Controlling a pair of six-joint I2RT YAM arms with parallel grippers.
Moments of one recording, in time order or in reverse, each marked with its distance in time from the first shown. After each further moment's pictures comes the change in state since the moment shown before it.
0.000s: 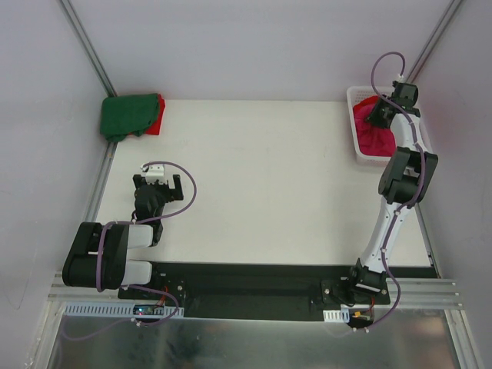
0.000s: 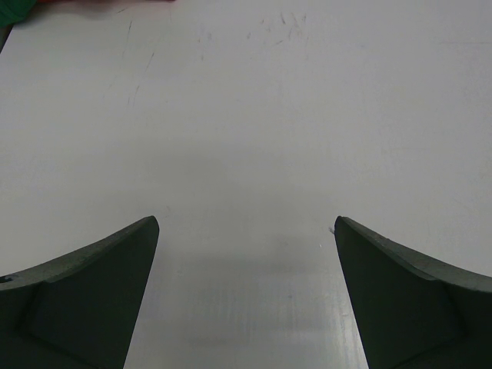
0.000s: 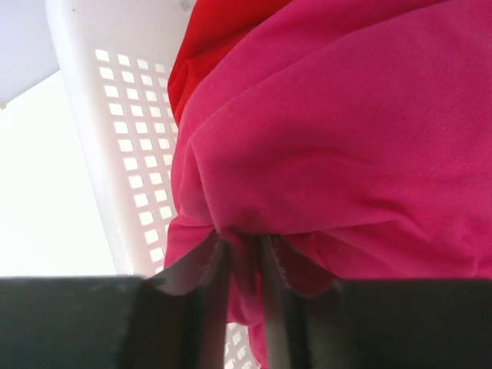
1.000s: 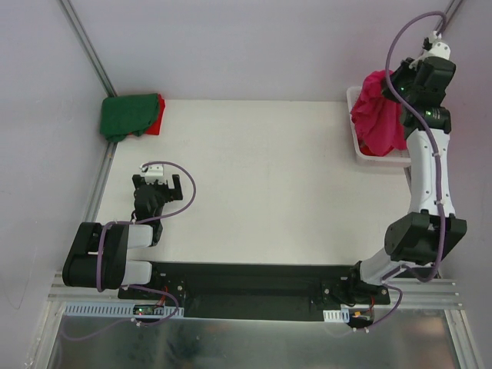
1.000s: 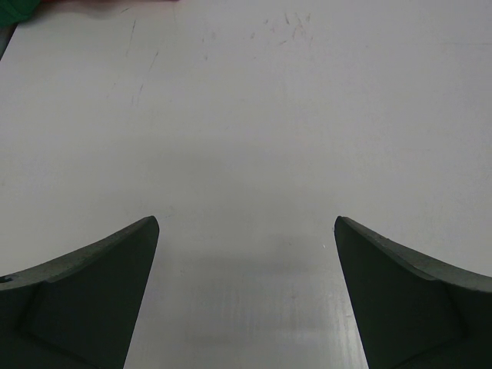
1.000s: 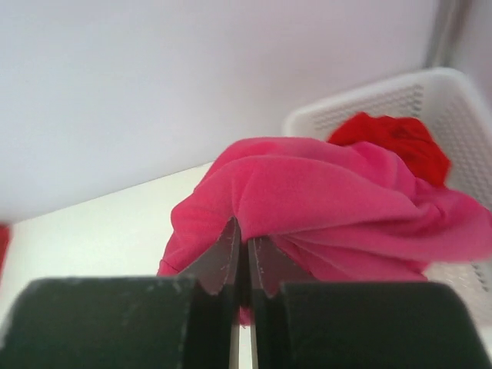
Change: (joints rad) left arm 0.006 0.000 0.000 0.000 0.000 0.000; right arm 0.069 -0.706 -0.324 0.087 0.076 0.050
